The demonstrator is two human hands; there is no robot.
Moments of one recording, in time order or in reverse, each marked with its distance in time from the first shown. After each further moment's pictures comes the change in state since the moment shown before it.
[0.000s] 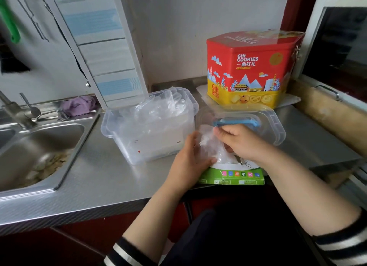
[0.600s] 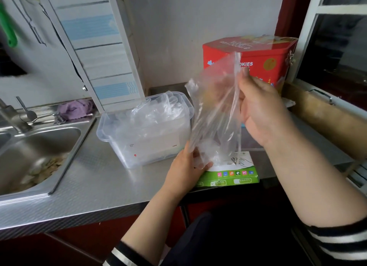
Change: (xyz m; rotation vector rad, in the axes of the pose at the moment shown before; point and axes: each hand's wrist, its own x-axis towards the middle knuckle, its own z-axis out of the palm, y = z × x) left_hand 0.007 -0.012 0.010 0.203 0.018 0.046; right_hand -0.001 -0.063 -0.041 0.823 0.353 -0.177
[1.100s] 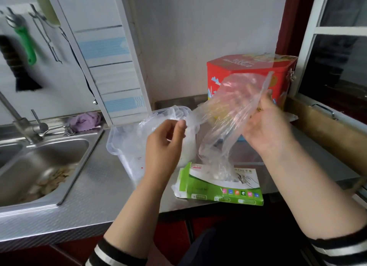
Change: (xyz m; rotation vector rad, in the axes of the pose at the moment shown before) left_hand 0.017 0.051 -0.080 -0.259 0.462 0.102; right_hand 0.013 0.005 -0.011 0.423 0.167 0.179
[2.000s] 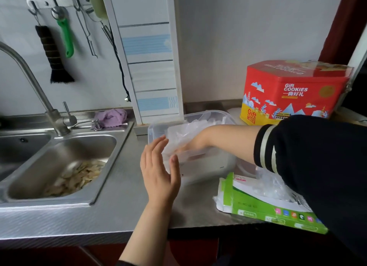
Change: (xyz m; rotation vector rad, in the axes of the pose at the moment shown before) left_hand -0.008 -0.116 -0.076 0.392 0.365 0.342; right_hand 0.093 0.191 0.128 -2.076 -1.190 0.451
